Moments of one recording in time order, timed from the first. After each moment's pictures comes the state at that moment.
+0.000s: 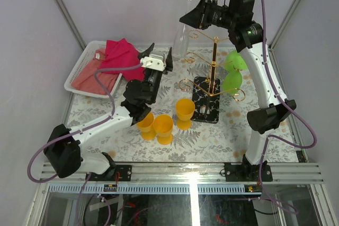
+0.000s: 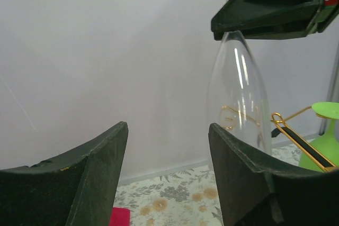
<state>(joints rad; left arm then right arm) -0.80 1.35 0.97 0.92 -0.50 0.37 0.35 1.91 2.35 -0.50 -0.69 0.46</state>
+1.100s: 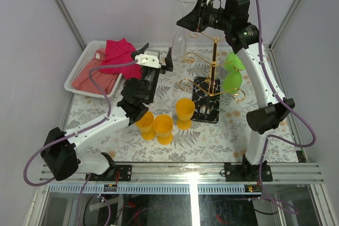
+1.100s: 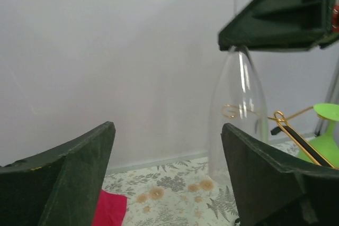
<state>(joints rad) -0.80 1.32 0.98 0.82 -0.52 0.30 0.37 1.91 2.29 -0.44 -0.72 0.40</state>
